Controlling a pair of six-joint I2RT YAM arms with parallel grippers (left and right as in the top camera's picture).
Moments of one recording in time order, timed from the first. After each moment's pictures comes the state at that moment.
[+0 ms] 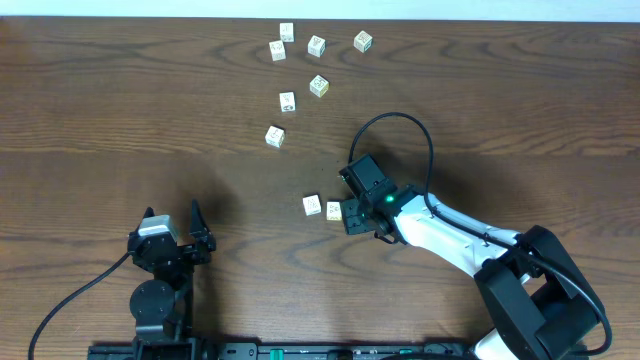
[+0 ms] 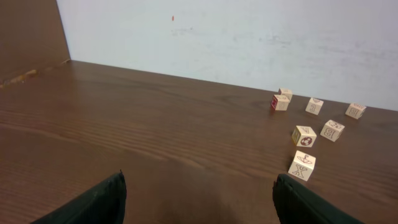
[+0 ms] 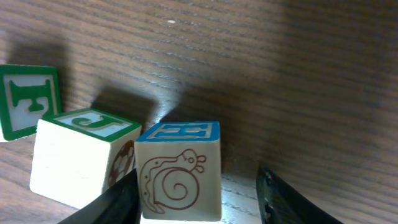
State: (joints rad) left arm 0.02 0.01 0.03 -0.12 -0.11 -0.12; right arm 0.66 1.74 0.91 -0.41 0.02 0.44
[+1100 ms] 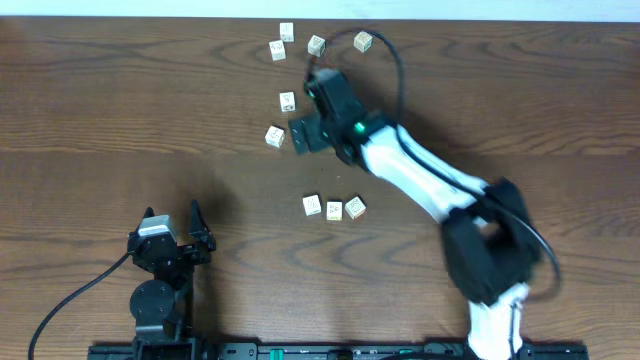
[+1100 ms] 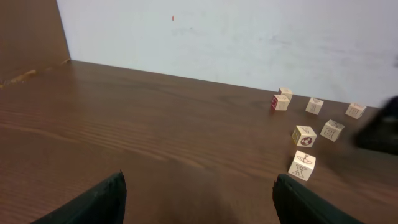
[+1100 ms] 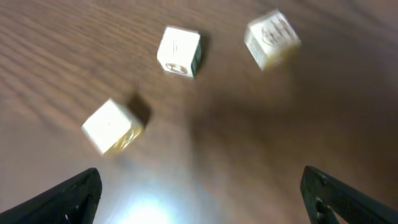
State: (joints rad) left arm 0.02 0.01 0.03 -0.12 -0.11 -0.12; right arm 0.60 2.10 1.58 -0.37 0.04 0.19
